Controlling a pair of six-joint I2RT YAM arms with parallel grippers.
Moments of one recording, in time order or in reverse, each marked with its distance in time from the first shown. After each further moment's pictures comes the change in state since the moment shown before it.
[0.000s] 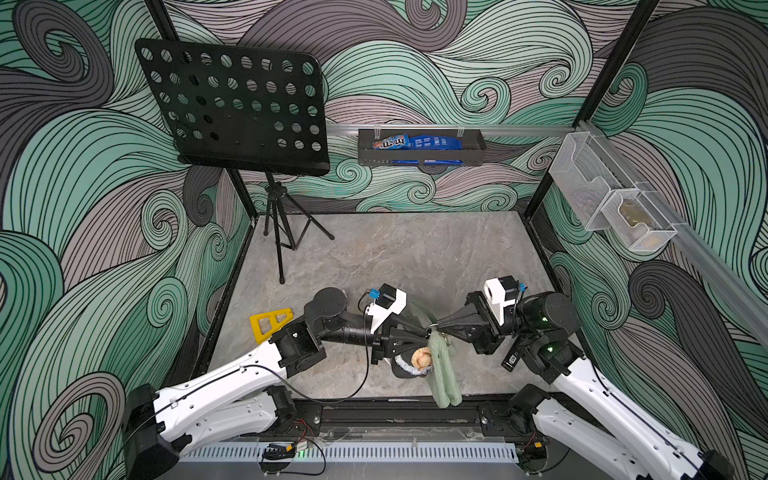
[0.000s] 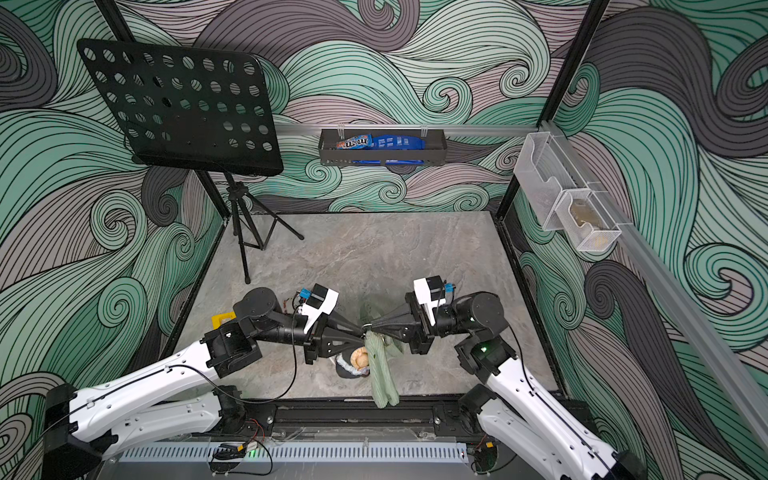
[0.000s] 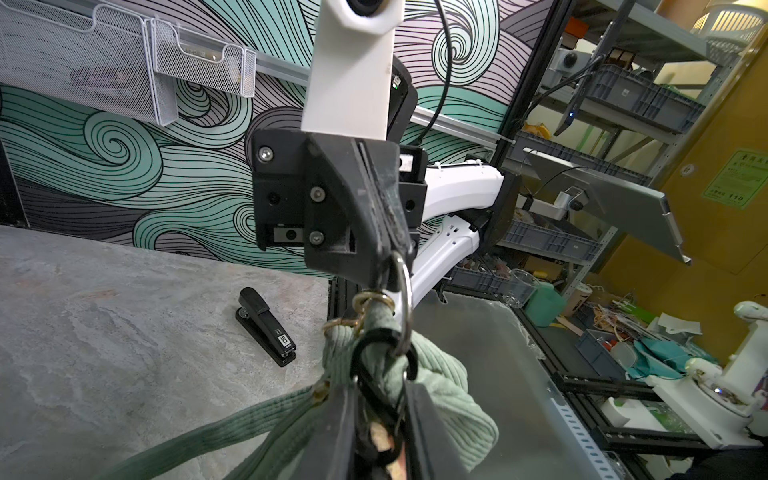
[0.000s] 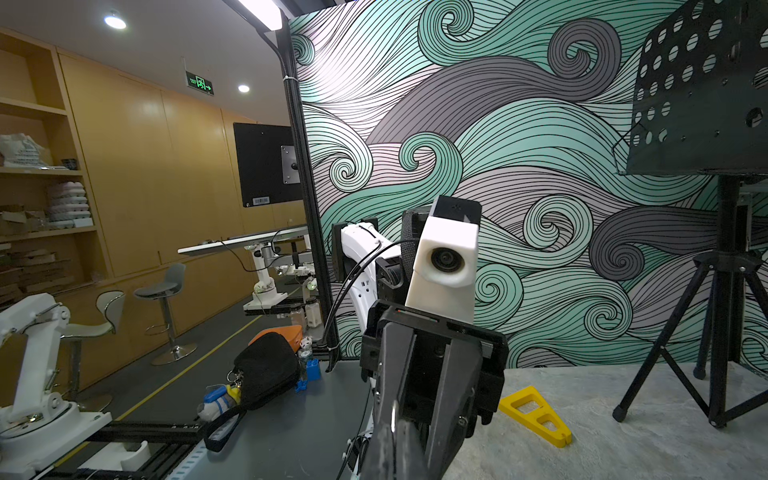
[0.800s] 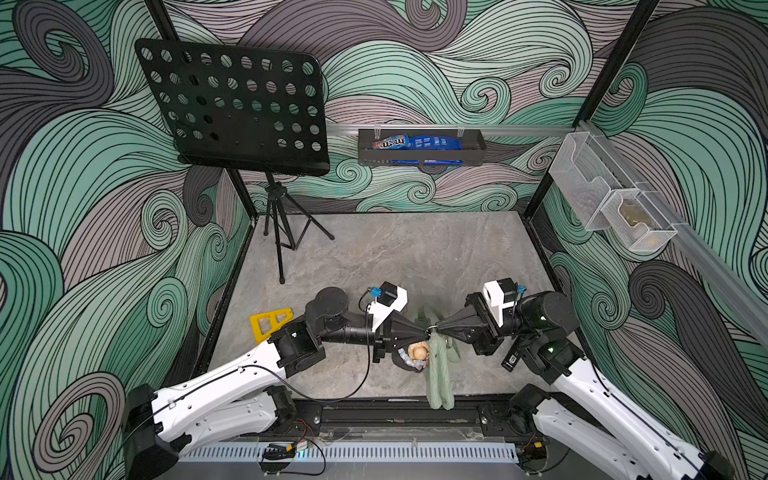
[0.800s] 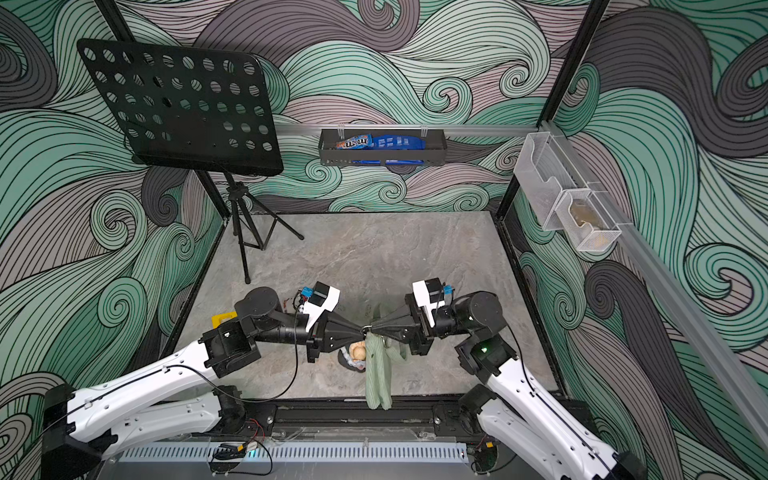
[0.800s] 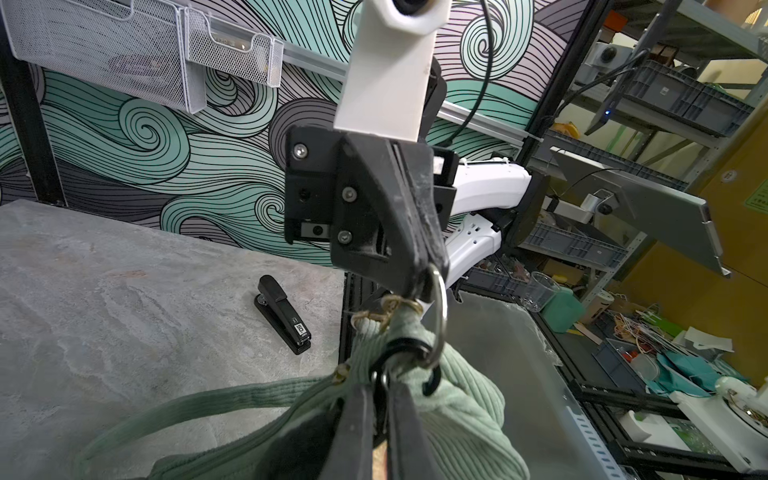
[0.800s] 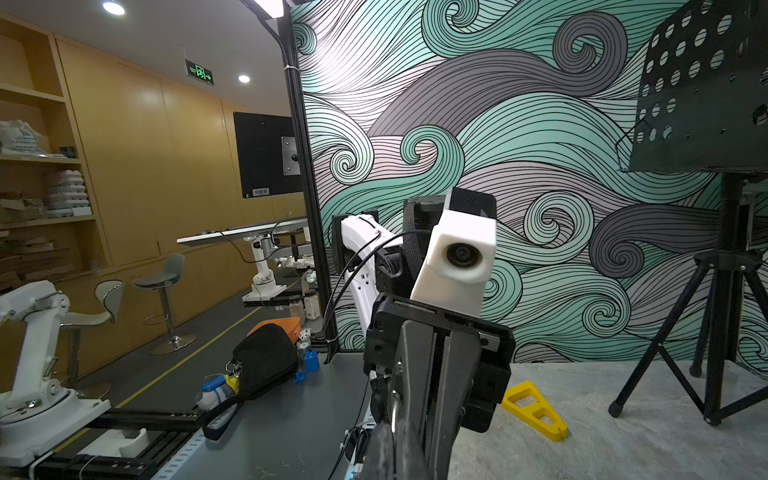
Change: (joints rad) left arm -0.004 -0.003 0.023 -0.069 -0.089 0.004; right arm 0.000 -0.006 0.000 -0.044 -0.011 -0.053
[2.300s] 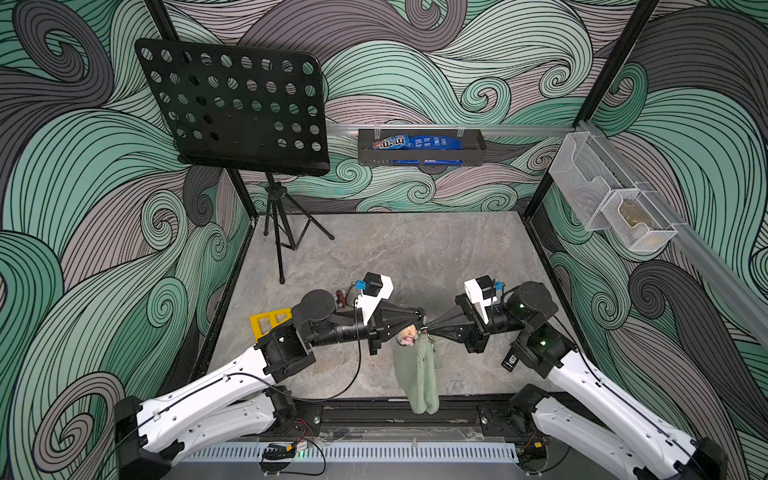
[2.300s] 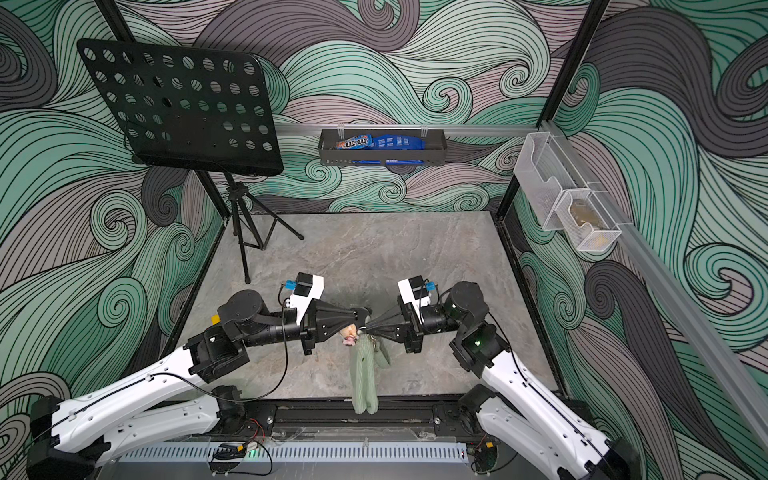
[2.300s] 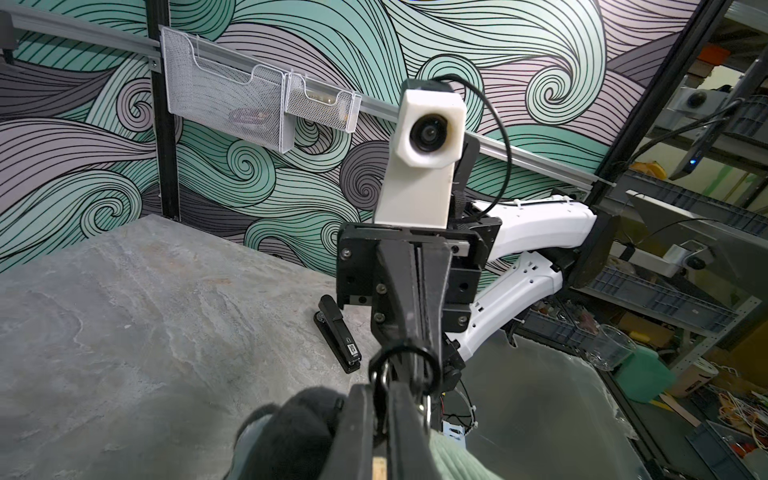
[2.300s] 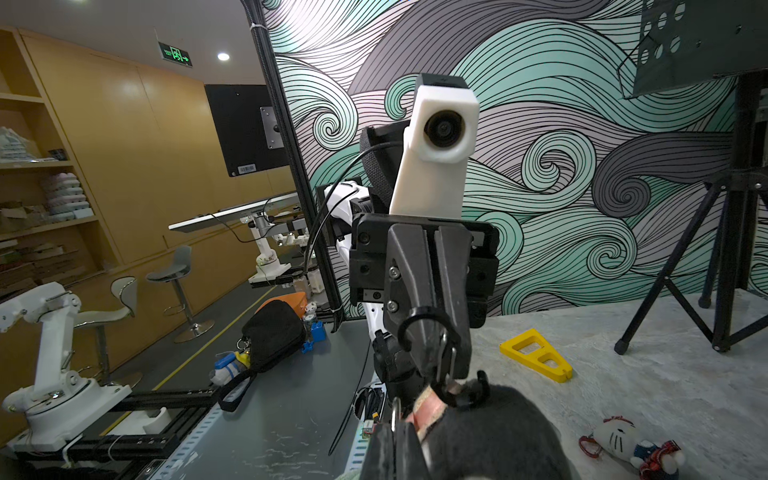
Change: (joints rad) left arm -0.002 -0.087 -0.002 -0.033 -0.207 -0.017; right arm -0.002 0.054 0.013 -0.192 0.002 -0.117
